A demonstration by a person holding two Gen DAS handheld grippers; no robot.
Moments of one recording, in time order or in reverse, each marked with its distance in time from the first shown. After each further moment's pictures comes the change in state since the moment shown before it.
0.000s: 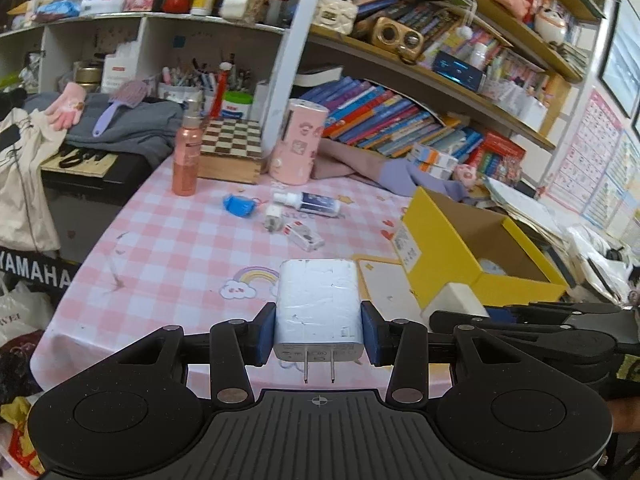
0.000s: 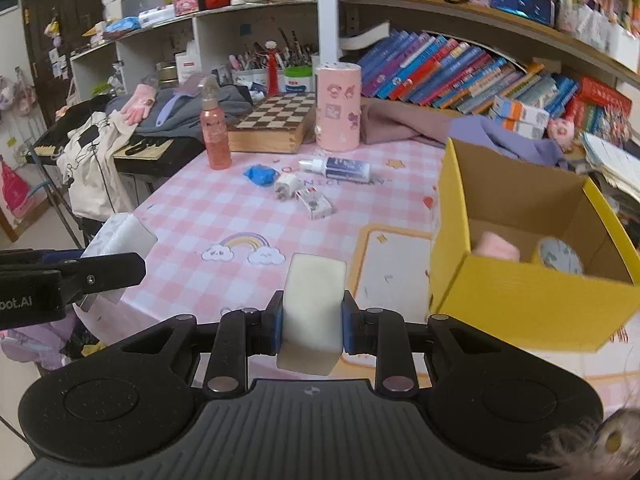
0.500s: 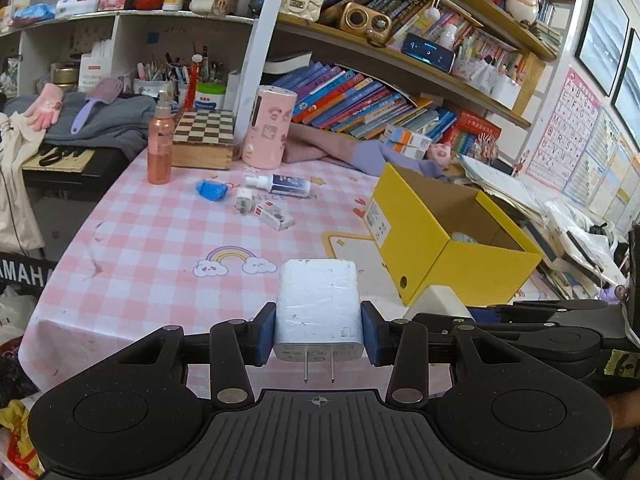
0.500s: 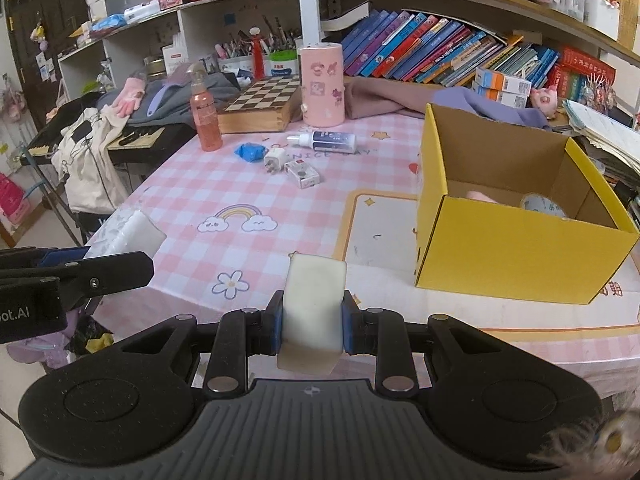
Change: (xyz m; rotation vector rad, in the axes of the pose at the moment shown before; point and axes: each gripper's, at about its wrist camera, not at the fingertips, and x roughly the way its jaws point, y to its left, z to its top) left arm -0.011 -0.019 -0.018 0.043 0.032 -0.038; right arm -0.017 -0.004 -0.027 0.039 0.036 -0.005
